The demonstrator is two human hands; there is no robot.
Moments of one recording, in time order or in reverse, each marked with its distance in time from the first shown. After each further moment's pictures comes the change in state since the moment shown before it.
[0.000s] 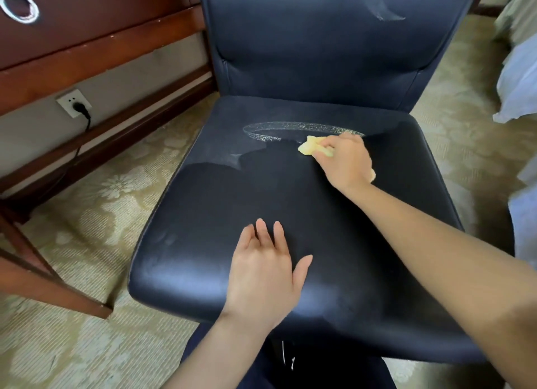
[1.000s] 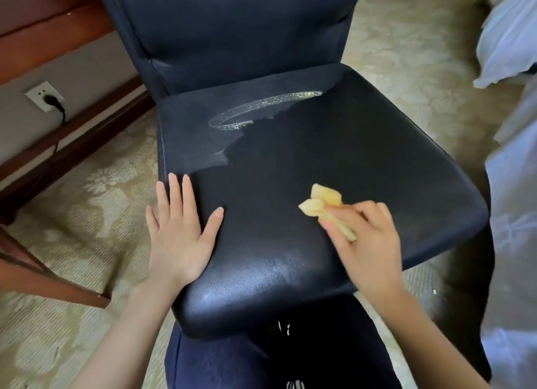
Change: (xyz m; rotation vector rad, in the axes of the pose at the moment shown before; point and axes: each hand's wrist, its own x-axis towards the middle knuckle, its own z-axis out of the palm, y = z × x) left_hand 0.002 -0.075 0.056 -0.563 0.118 -0.303; right_hand -0.198 0.025 -0.048 0.089 0.296 -0.166
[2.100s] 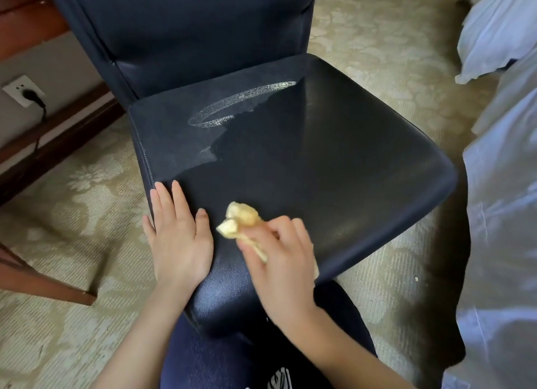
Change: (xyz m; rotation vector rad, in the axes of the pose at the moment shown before) left_hand -0.028 0.034 0.015 -0.131 0.100 -0.126; right_hand -0.040 -0.078 0.018 0.090 -0.088 -0.010
